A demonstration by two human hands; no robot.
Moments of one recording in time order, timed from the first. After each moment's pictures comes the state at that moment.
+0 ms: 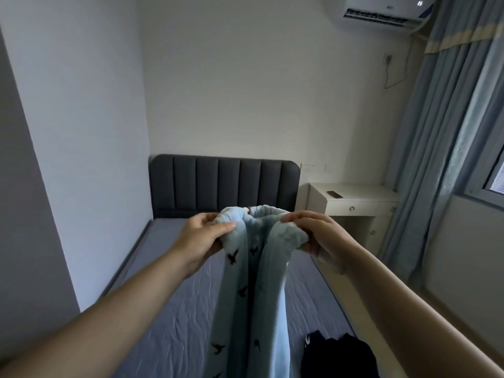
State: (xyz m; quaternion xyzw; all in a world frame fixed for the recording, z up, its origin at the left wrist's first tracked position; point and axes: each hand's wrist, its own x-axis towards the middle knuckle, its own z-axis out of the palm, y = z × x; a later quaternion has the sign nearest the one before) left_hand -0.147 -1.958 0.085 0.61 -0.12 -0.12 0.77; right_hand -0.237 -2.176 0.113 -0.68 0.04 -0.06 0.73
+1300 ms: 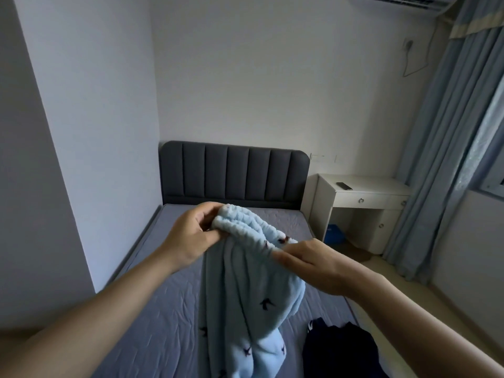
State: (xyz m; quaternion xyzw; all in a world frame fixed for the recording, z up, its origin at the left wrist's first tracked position) left_hand -0.170 -1.914 0.071 0.74 -0.30 0.04 0.60; right_hand -0.262 -2.154 0.074 -0.97 -0.13 -0.02 0.20
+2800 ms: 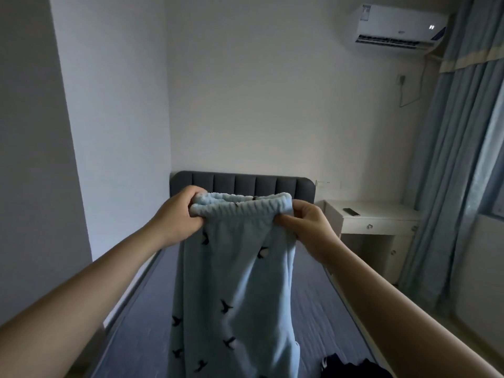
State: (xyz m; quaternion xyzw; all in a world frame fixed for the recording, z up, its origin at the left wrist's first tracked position) left_hand -0.142 -1.874 0.141 0.86 -0.26 0.15 0.42; right_hand -0.218 -2.132 0.130 -0.75 -0.04 -0.20 0.63
